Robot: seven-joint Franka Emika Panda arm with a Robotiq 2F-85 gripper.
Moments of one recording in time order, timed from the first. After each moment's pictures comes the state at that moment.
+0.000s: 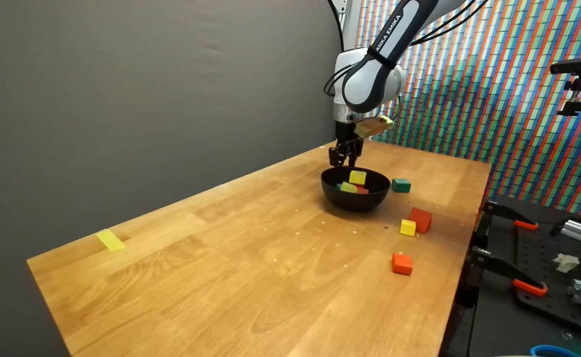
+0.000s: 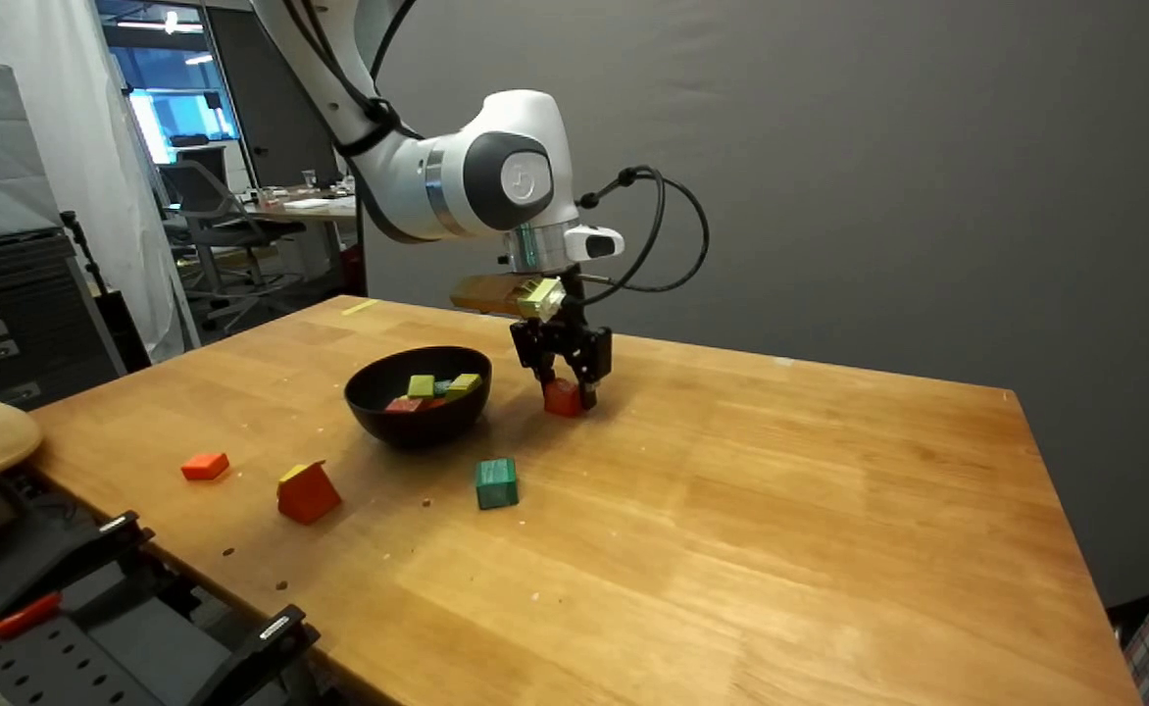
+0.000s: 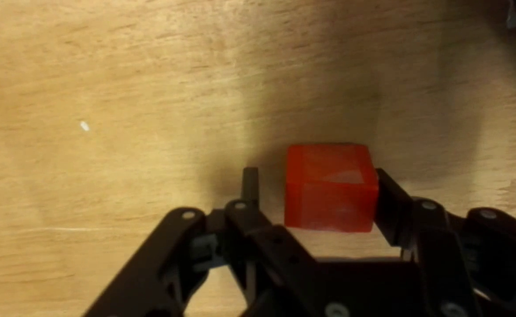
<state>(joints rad) -0.03 0.63 -0.09 -1.98 -0.11 2.62 0.10</state>
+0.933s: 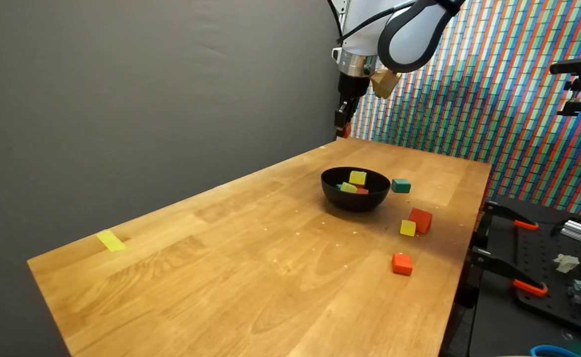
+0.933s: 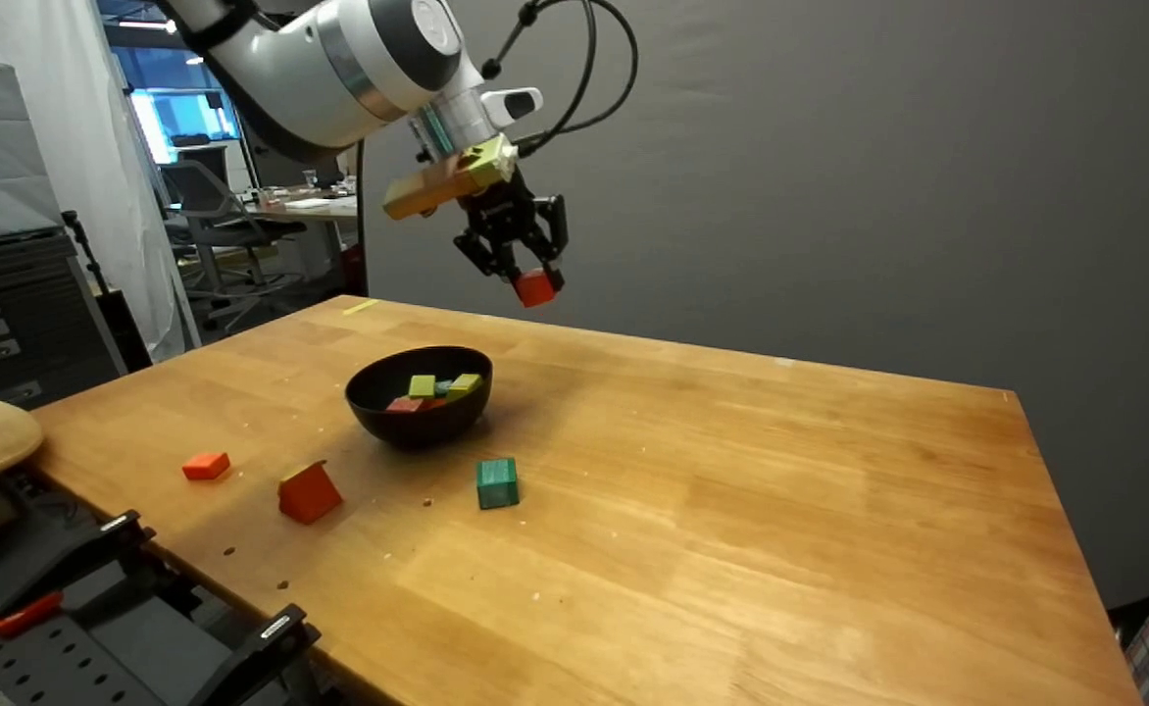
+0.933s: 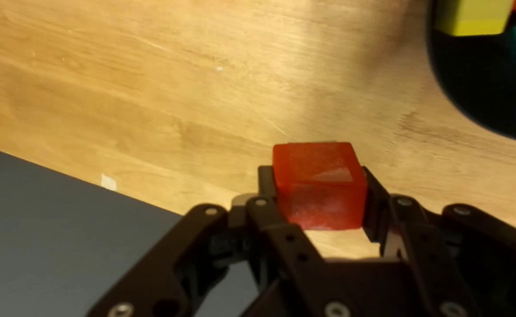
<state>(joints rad) 0.17 0.25 -0.22 -2.25 -0.50 2.74 0.15</state>
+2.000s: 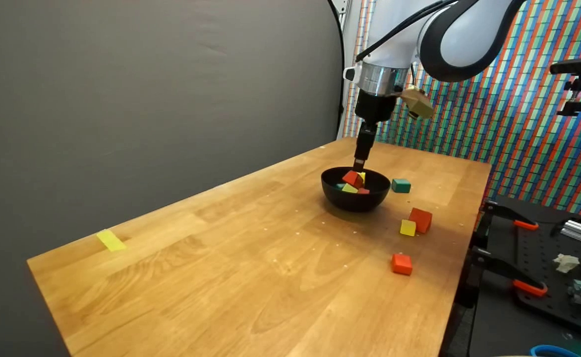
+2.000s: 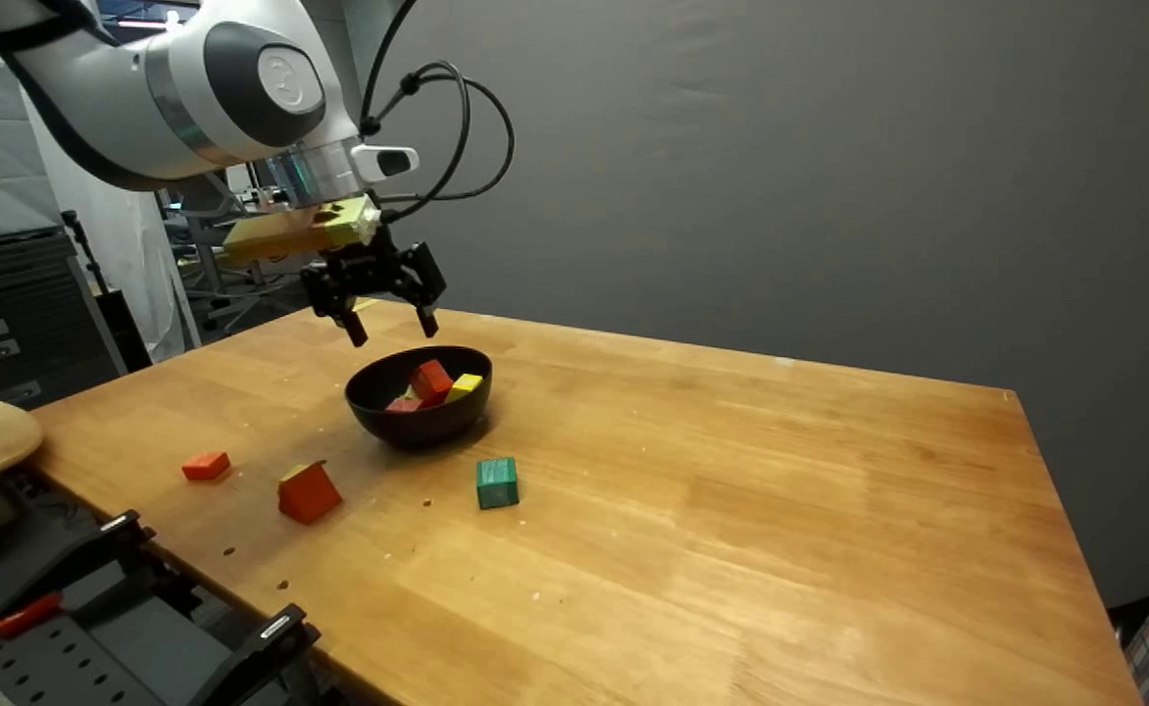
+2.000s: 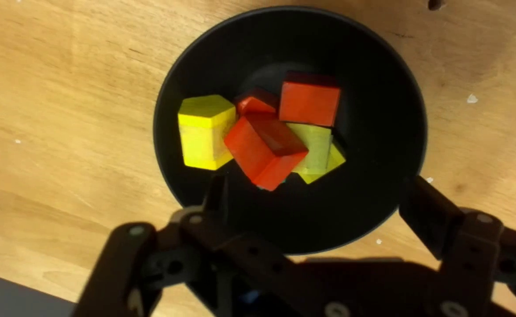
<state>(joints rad) 0.15 0.11 -0.01 -2.55 -0.32 2.80 0.03</state>
